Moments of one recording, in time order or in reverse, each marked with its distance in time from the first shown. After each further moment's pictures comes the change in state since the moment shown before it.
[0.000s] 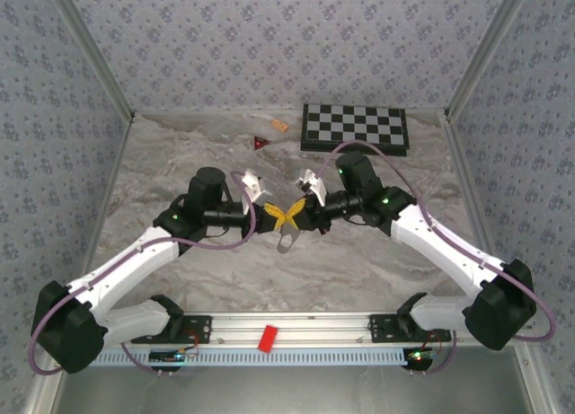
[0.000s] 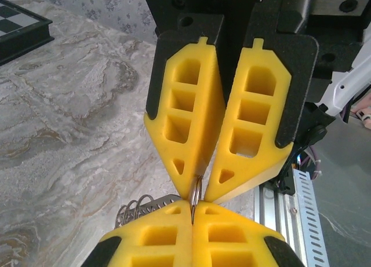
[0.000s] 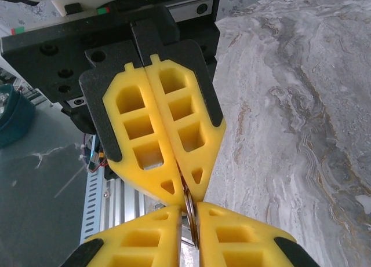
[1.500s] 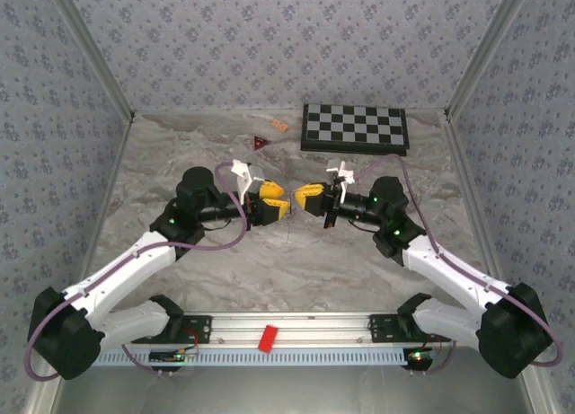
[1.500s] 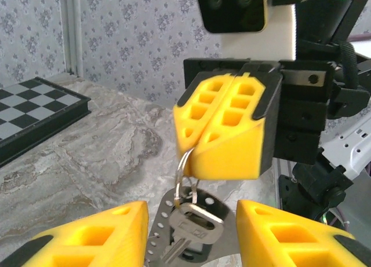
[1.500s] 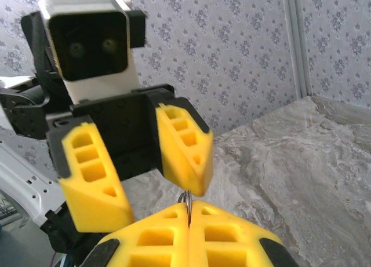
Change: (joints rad) left arm 0.000 -0.032 -0.022 0.278 -0.085 -0.131; right arm -0.066 -0.180 -0.379 0.883 0.108 0.428
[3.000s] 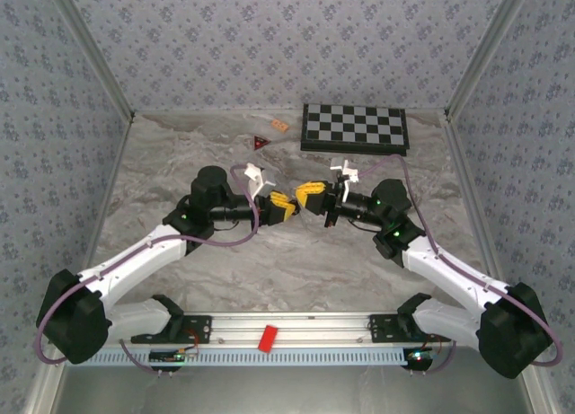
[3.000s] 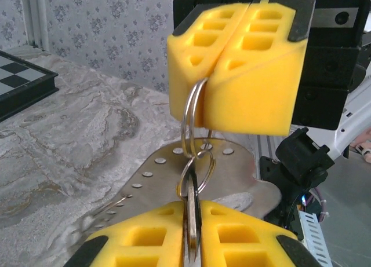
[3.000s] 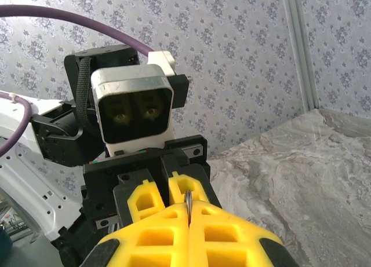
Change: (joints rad) left arm -0.023 0.095 0.000 0.016 0.074 0.005; right arm 0.000 0.000 -0.016 0.096 0.000 0.077
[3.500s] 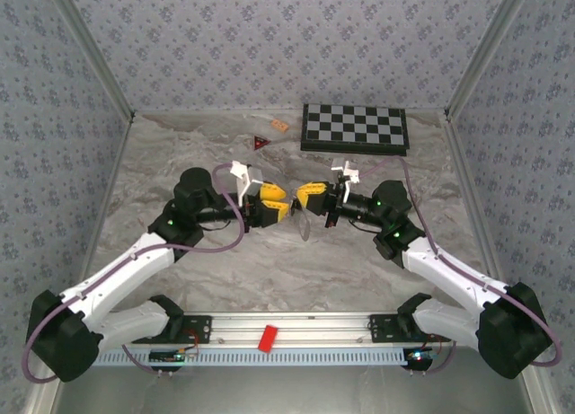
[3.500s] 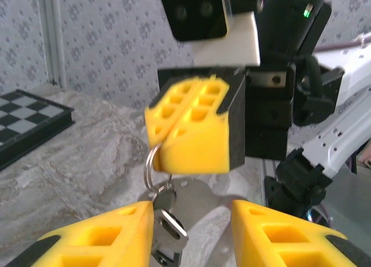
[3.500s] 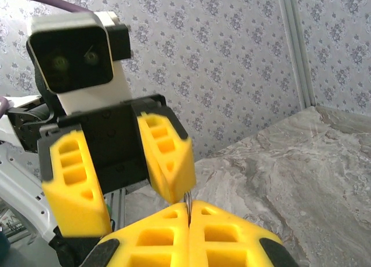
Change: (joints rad) left arm 0.018 -0.120 0.000 0.018 -0.028 -0.018; right arm -0.008 0.000 -0.018 0.011 0.004 0.004
